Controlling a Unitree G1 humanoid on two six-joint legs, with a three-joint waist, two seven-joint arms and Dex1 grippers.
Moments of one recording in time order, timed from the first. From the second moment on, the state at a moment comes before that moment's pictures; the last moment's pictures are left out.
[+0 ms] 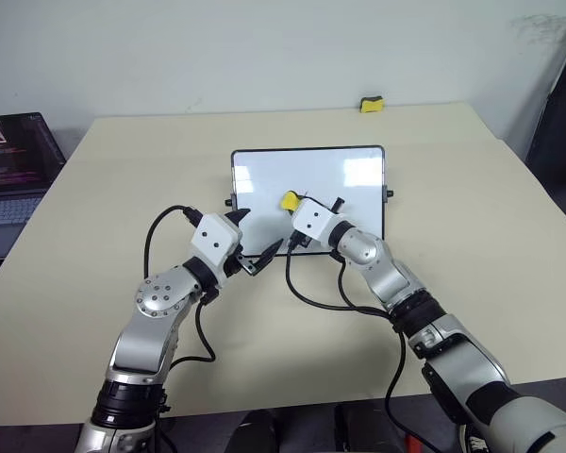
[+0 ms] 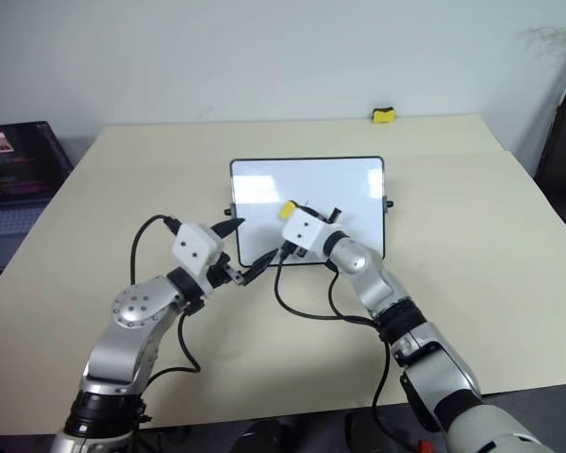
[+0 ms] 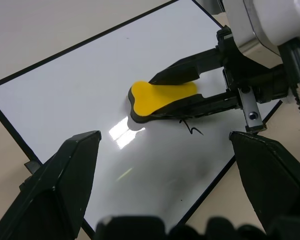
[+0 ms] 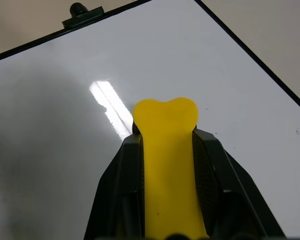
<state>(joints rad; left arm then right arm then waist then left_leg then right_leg) -0.22 0.44 -0.01 -0.26 -0.14 0.23 -0.57 -0.77 -0.14 0.38 0.53 -0.36 -0.10 0.28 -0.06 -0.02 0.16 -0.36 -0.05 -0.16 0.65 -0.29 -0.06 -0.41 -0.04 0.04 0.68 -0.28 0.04</state>
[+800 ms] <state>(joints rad) -0.25 0.43 -0.02 -0.26 -0.14 0.23 -0.58 -0.79 -0.16 0.24 0.42 -0.28 -0.04 0.26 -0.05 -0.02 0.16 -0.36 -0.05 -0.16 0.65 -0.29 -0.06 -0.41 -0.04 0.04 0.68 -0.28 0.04</state>
